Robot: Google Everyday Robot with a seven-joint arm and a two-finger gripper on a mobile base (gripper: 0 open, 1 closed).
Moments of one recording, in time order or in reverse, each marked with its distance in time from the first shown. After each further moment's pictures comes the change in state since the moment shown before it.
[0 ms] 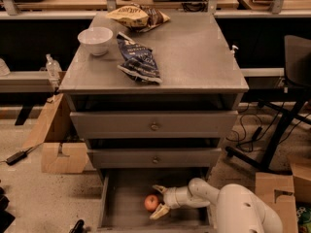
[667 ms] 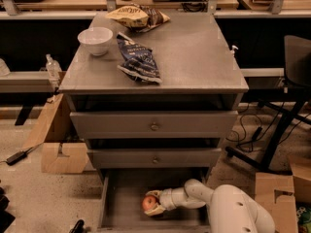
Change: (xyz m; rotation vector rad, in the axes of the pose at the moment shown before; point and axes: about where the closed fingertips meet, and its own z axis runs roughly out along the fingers) arm -0.002 0.009 0.025 -0.043 -0.024 -0.007
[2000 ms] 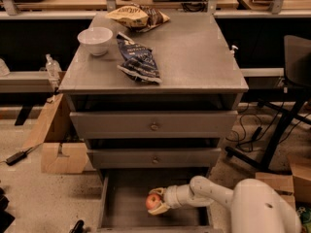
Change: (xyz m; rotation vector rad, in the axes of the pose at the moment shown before) arm -0.046 0.013 -0.043 0.028 0.013 -0.012
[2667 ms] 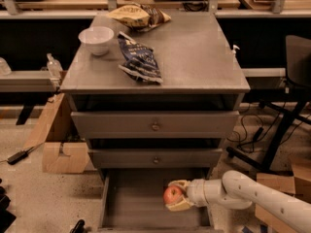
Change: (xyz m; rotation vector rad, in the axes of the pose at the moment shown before) arm -0.114 0.042 -0.170 0.115 -0.020 0.084
